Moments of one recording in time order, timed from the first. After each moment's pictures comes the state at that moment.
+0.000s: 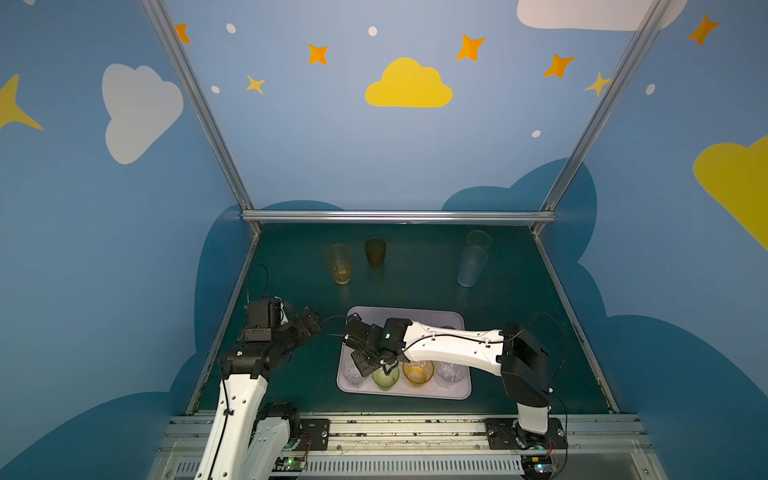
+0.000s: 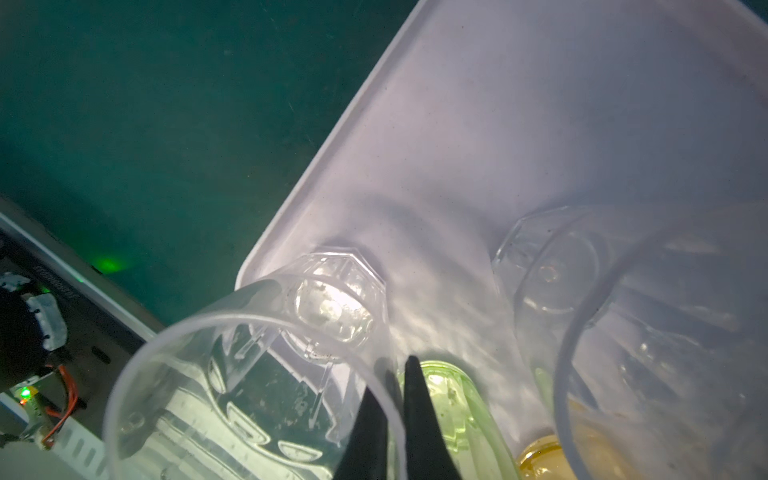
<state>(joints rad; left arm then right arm) 0.03 0.74 0.72 -0.86 0.24 -0.67 1.30 1.94 1.54 -0.81 0.12 0.63</state>
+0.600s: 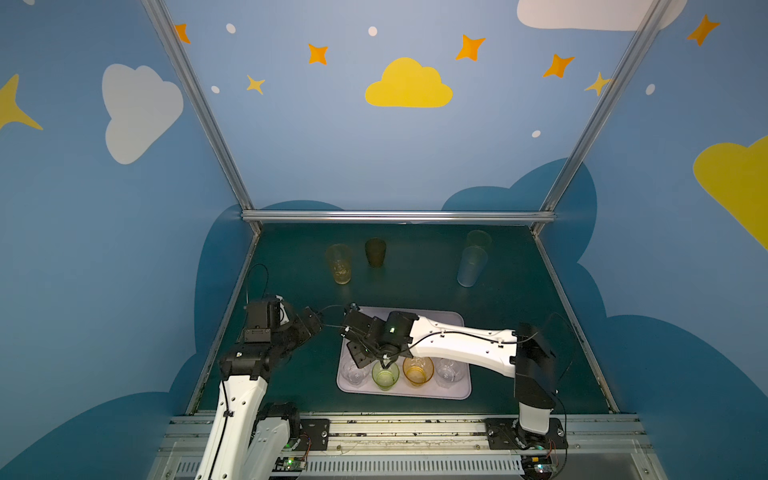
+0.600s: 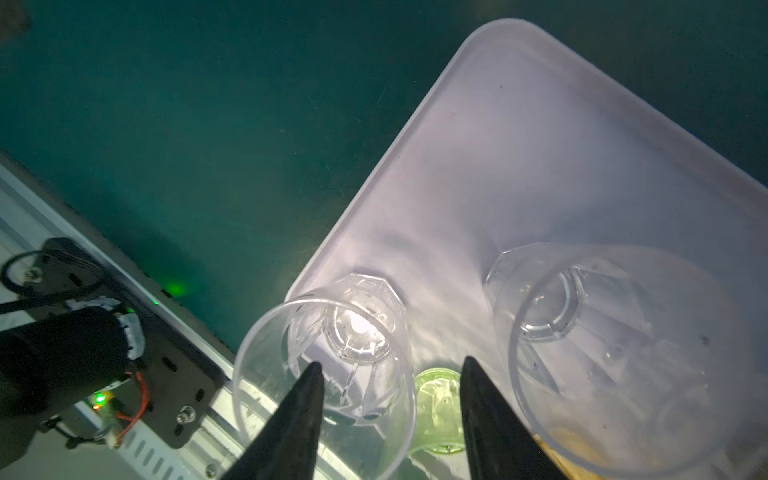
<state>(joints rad) 0.03 0.73 0.72 -0.84 0.28 -0.66 1.29 1.88 1.61 -0.83 0.17 0.62</state>
